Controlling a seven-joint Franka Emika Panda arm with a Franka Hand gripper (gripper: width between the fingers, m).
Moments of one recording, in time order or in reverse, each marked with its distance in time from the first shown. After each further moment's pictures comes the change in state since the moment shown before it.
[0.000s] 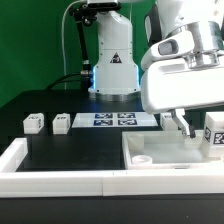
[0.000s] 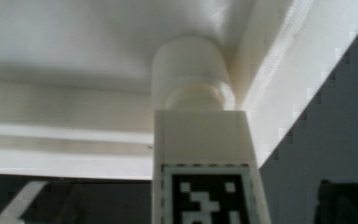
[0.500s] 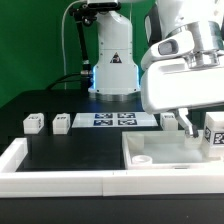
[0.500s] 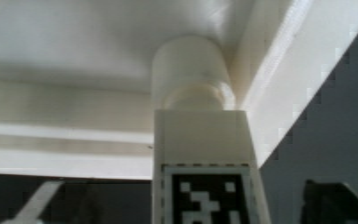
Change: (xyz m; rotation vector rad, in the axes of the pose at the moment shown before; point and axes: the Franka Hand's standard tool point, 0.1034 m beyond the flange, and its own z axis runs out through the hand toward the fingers) arm -0.001 0.000 0.001 -0.001 0.007 0.002
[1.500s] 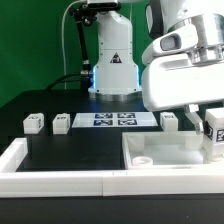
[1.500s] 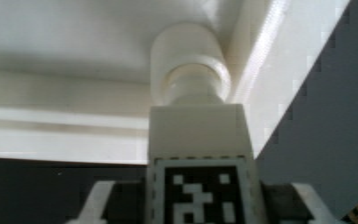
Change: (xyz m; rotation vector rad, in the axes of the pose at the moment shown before) arm 0.011 0.002 0.000 0.016 -0.070 0.010
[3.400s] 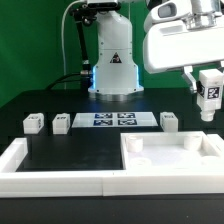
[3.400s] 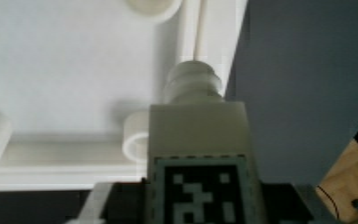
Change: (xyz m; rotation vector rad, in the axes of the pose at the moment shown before) arm -0.032 -0.023 -0.069 -0.001 -0.011 0.059
